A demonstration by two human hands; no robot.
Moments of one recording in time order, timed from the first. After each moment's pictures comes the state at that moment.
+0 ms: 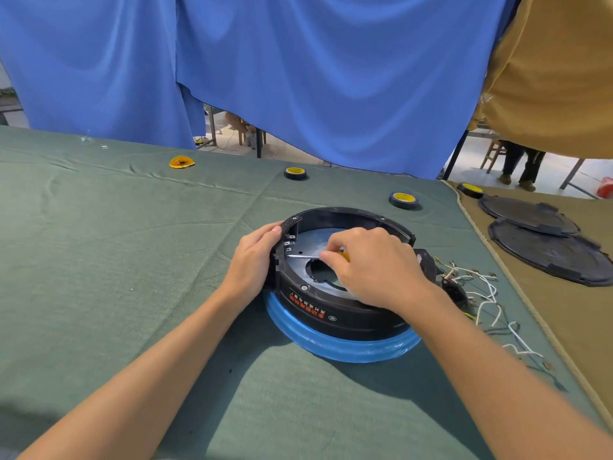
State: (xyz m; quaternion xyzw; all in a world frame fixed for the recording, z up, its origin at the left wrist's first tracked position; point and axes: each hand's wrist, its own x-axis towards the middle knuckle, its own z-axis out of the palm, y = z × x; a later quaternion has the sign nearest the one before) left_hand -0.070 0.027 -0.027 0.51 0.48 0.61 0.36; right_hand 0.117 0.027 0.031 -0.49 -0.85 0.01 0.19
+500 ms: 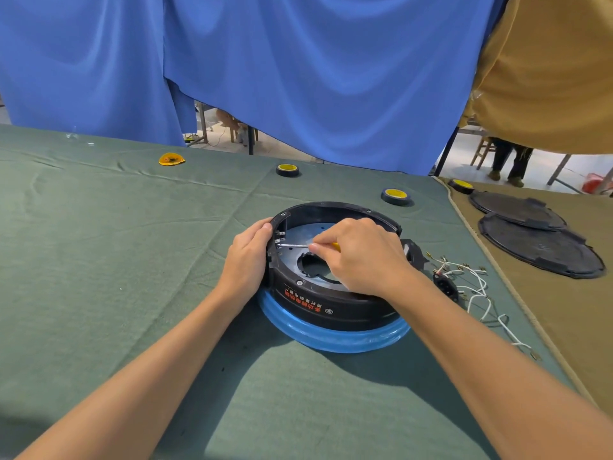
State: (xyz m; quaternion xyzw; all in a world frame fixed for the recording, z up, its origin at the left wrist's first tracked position) left_hand -0.066 0.030 -0.031 0.50 0.52 0.61 0.32; right_hand 0.112 0.032 0.035 -0.48 -0.86 0.01 0.19
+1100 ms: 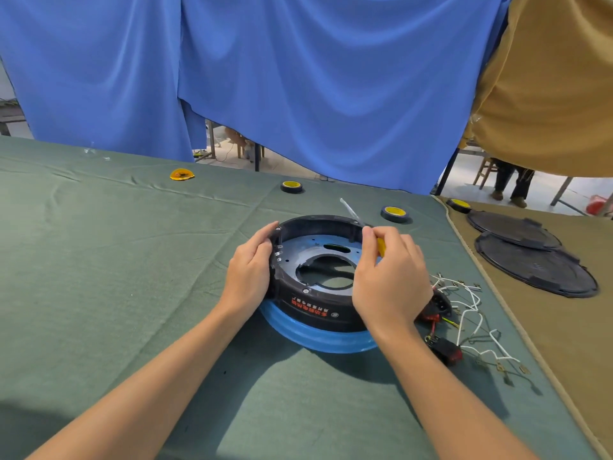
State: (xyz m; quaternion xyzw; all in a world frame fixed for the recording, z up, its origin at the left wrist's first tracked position) left_hand -0.063 0.023 -0.031 0.51 0.53 0.63 0.26; right_hand 0.115 0.012 0.008 -0.58 -0.59 -0.06 0.56
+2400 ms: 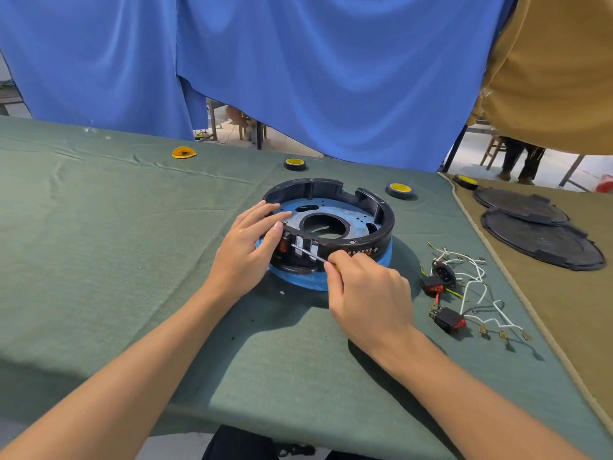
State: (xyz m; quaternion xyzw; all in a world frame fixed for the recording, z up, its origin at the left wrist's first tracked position) left_hand -0.078 0.000 -0.035 0.65 0.55 0.51 0.08; right_hand 0.119 -0.029 -0.021 -0.48 -0.79 -0.14 0.35
